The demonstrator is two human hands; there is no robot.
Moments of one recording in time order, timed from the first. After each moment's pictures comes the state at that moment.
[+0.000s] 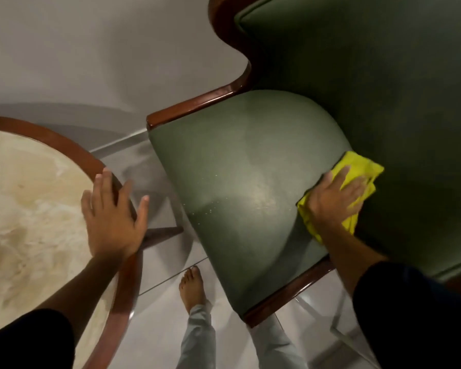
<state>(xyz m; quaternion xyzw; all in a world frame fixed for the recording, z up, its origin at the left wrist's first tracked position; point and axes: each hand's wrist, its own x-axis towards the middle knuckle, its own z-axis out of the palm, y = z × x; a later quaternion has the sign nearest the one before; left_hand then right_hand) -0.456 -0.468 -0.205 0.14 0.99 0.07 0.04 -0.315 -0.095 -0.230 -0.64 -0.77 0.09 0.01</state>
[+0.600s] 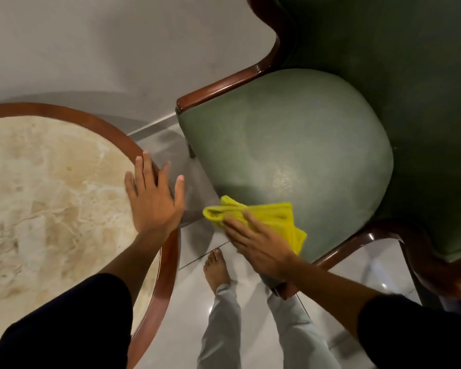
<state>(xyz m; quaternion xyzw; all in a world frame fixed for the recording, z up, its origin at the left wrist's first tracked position) -0.439 -0.428 -0.212 0.17 0.98 0.10 0.02 -0.254 -0.247 -0.230 0.23 -0.95 -0.13 -0.16</state>
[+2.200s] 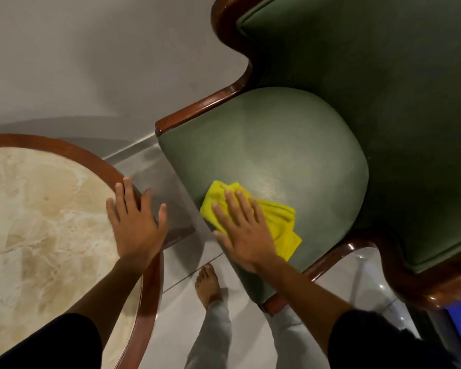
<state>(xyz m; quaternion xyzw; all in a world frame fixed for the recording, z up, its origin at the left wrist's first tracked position) -0.439 -0.421 -0.206 0.18 0.98 0.08 0.05 -0.294 -0.236 -0.204 -0.09 -0.98 0.13 -0.08</state>
